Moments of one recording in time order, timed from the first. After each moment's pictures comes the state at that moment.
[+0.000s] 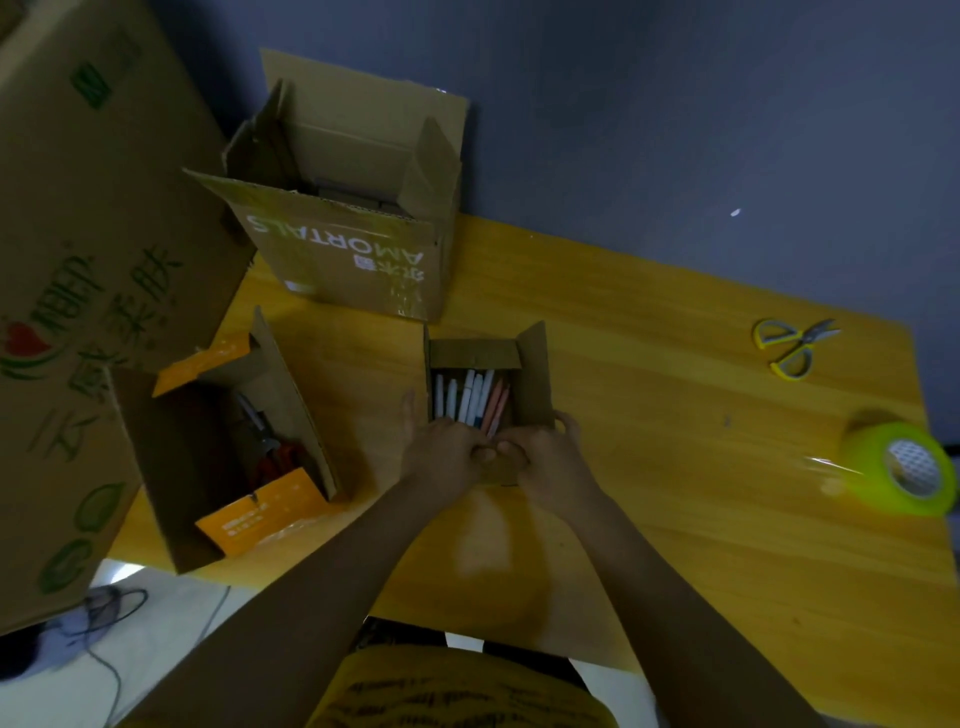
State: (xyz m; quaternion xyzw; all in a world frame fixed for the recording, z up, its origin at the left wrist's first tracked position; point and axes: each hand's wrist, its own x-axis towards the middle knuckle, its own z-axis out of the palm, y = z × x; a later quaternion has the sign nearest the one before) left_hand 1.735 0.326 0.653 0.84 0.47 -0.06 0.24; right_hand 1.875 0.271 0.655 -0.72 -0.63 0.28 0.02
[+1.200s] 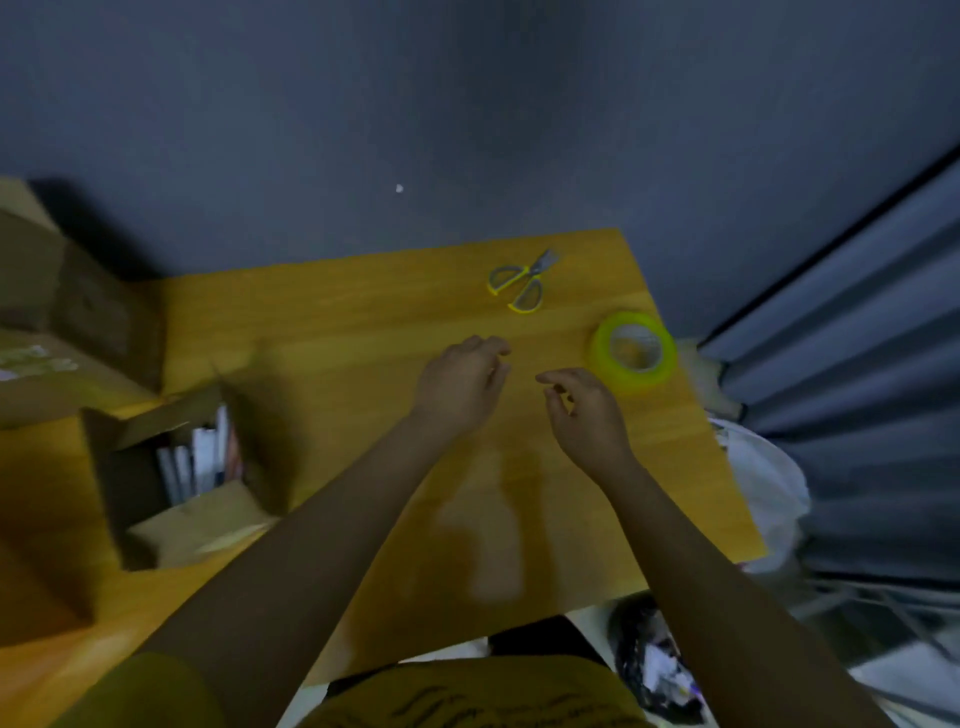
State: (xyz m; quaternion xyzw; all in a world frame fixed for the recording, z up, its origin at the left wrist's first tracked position) left_hand 2.048 0.220 0.715 0.92 0.27 0.05 0.29; right_hand 2.153 0.081 0.692 -0.85 -0.40 0.14 0.31
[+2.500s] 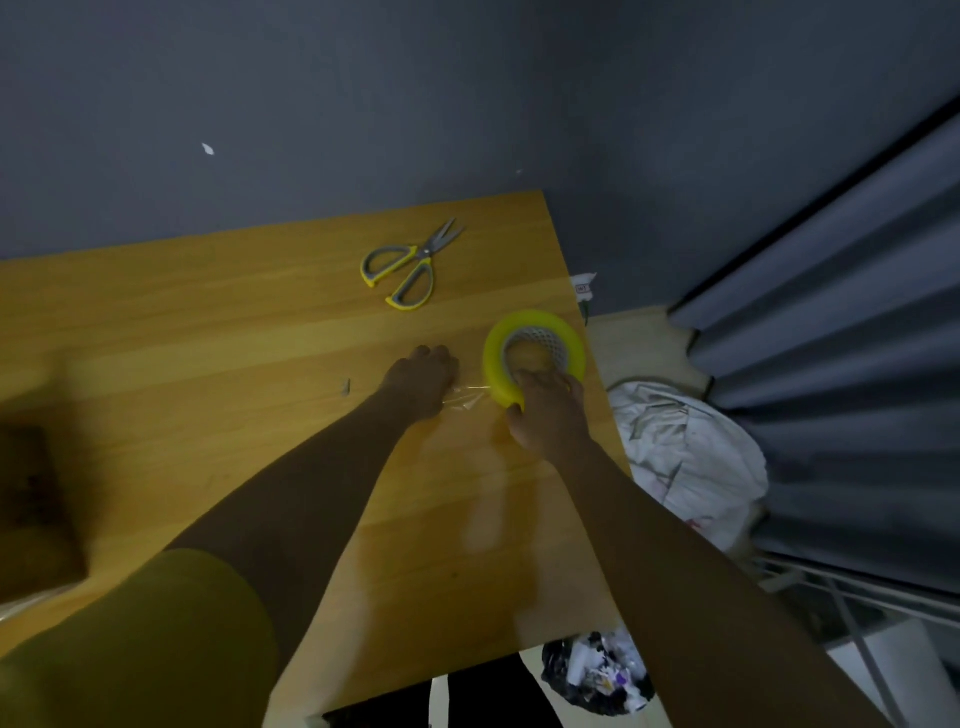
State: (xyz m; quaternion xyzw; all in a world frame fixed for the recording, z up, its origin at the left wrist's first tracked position) left_hand 2.223 0.203 0.594 0.93 0.21 -0.22 0.18; right_hand 2.322 0.048 0.619 -0.88 -0.40 0.27 0.00
